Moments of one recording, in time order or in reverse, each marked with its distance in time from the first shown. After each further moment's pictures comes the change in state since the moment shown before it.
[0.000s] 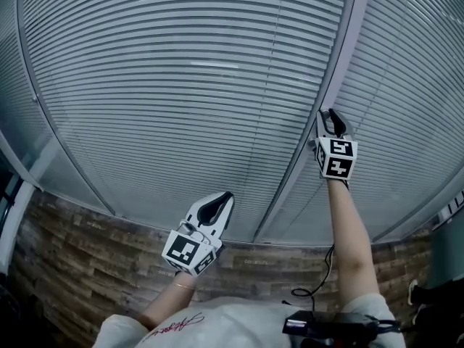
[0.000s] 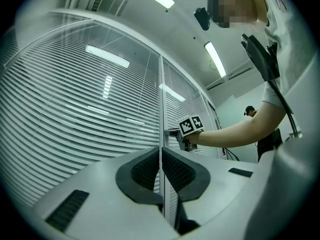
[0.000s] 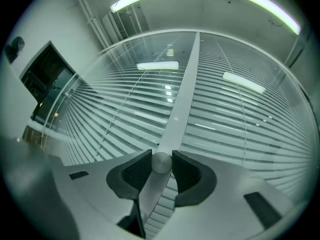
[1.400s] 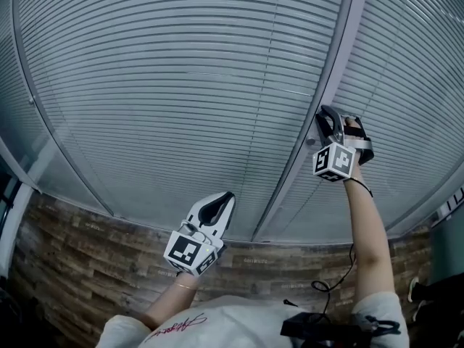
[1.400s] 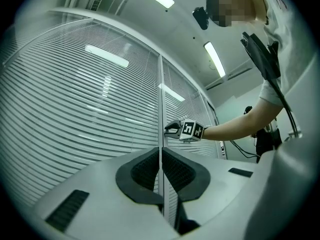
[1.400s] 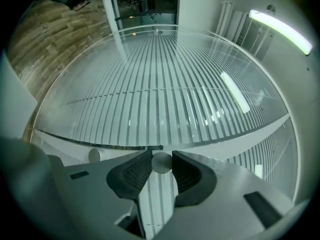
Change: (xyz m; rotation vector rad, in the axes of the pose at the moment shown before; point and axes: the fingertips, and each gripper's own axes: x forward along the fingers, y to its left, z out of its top) left arm 0.004 -0.005 -0.004 0.005 -0.006 -0.016; right arm -0.001 0.019 -0.009 -1.146 0.100 0.085
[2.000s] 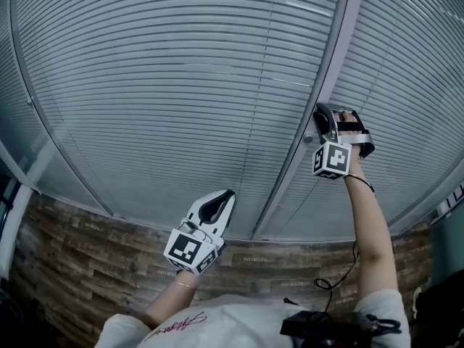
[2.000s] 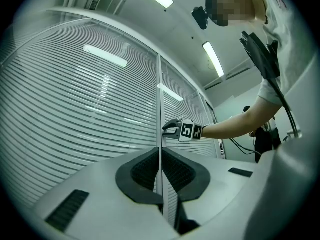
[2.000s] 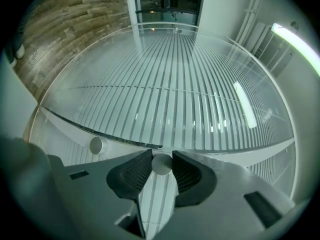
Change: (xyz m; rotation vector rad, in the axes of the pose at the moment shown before) left arm 0.005 -0.003 0.000 0.005 0.002 -0.011; right arm 0.003 0.006 0.003 -0.192 0.015 0.023
